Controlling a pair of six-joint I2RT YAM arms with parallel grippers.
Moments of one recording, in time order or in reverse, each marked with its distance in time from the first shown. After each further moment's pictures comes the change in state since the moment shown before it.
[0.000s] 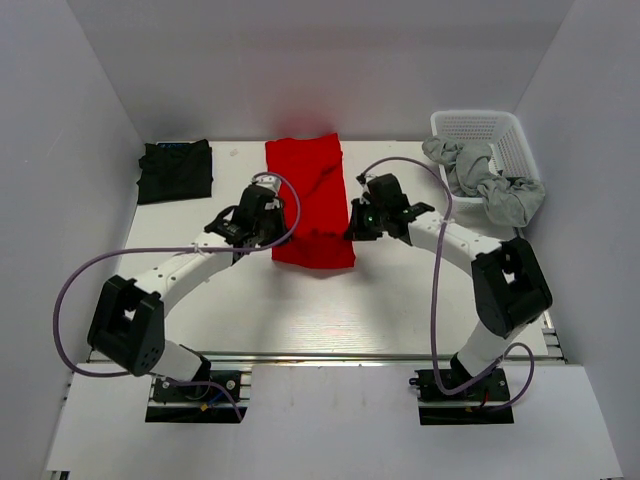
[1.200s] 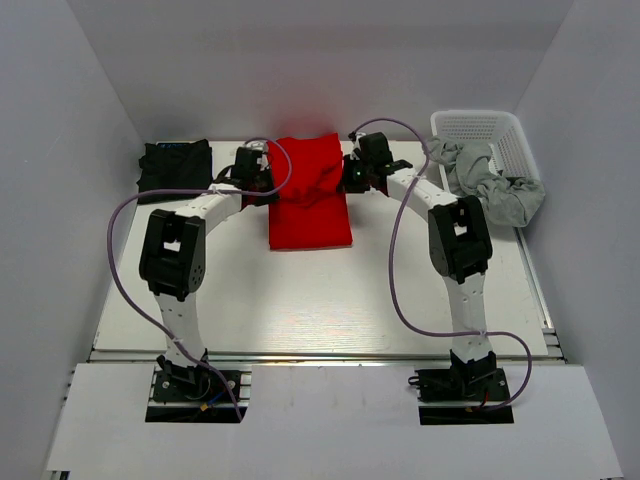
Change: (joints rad) left arm 0.243 0.536 0.438 0.078 0.082 0.108; right arm -0.123 0.535 0.653 -0.037 -0.025 -0.094
